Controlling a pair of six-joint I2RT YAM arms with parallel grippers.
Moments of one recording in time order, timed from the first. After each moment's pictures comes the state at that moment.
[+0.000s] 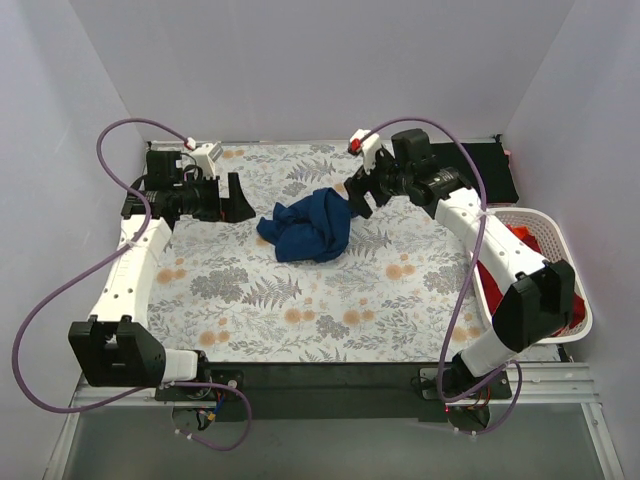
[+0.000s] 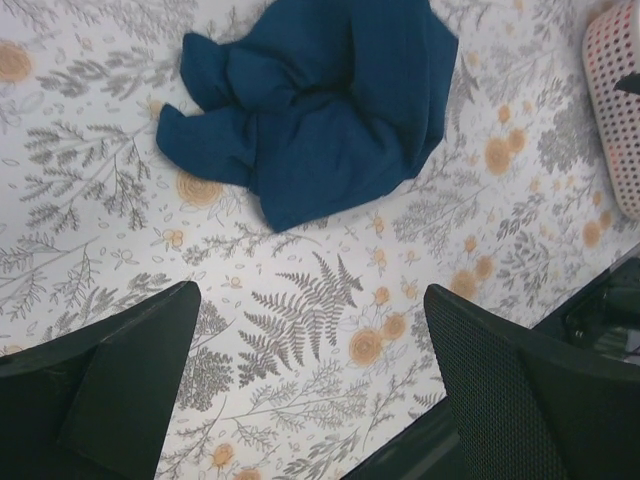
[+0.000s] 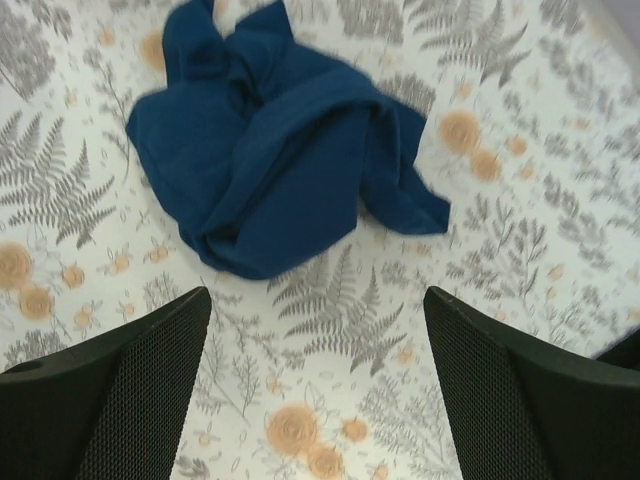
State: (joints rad) left arm -0.02 1.33 1.32 -0.75 0.57 -0.05; right arm 0.49 1.56 1.47 -0.50 -0.38 -0.33
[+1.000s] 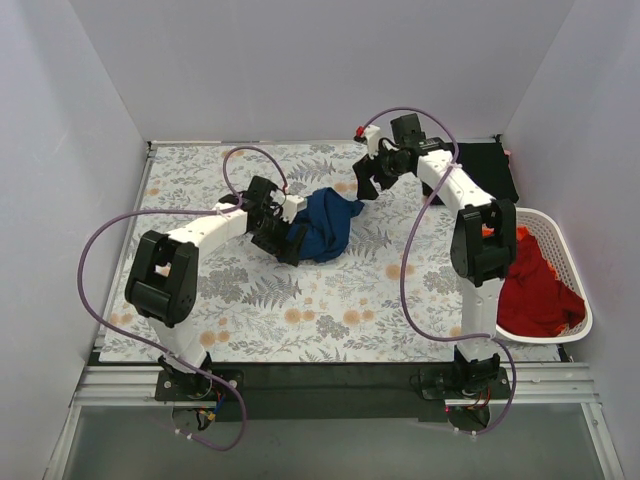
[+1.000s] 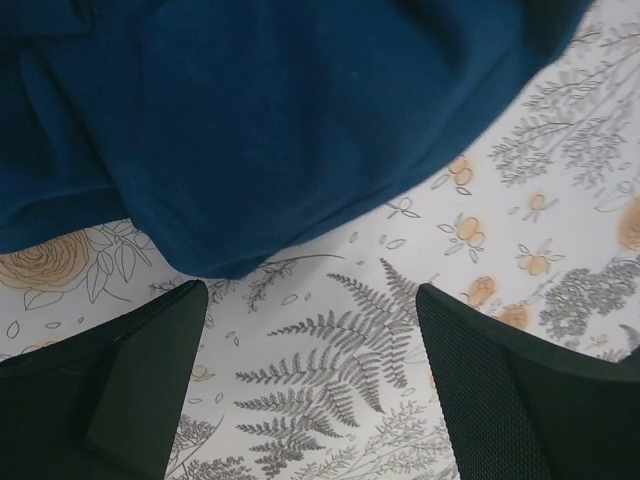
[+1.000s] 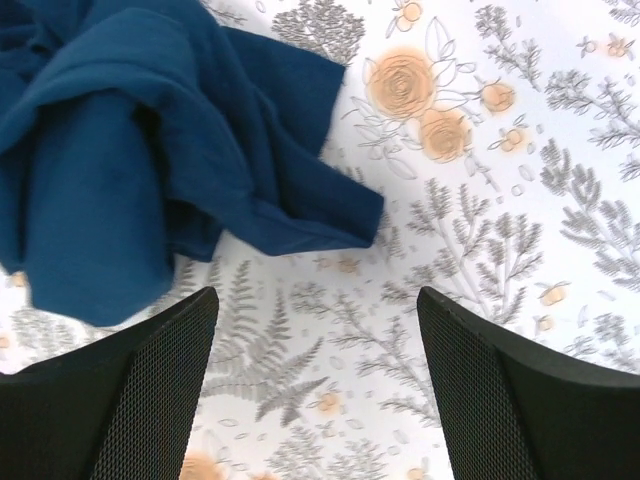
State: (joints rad) left arm -0.40 1.75 1.21 -0.61 0.38 0.16; right arm 0.32 2.07 1.83 -0.70 -0.51 -0.40
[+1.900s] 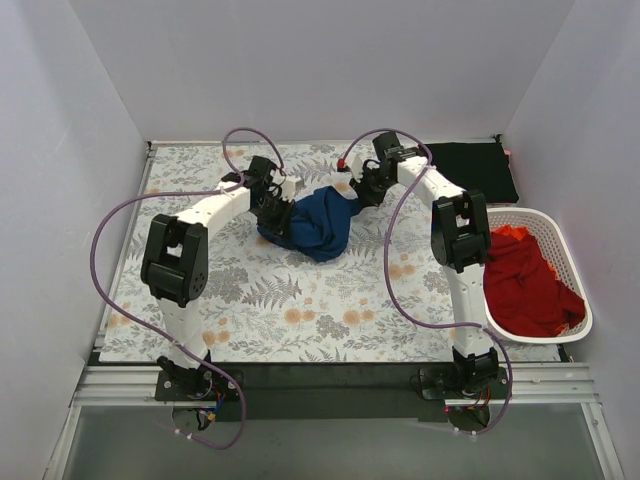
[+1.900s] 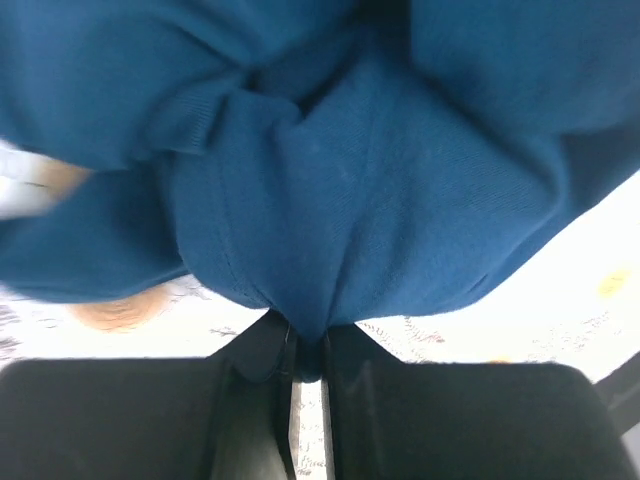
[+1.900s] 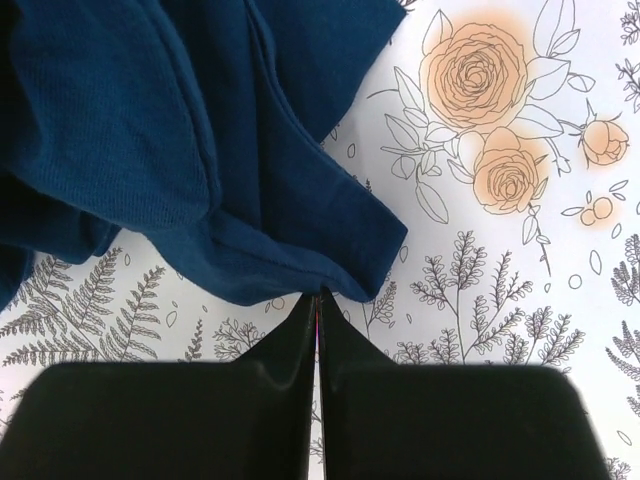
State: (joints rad) left arm -0.36 1.94 1.44 -0.71 0.37 0.12; right arm 0.34 2.33 1.97 -0.76 -0.50 -0.78
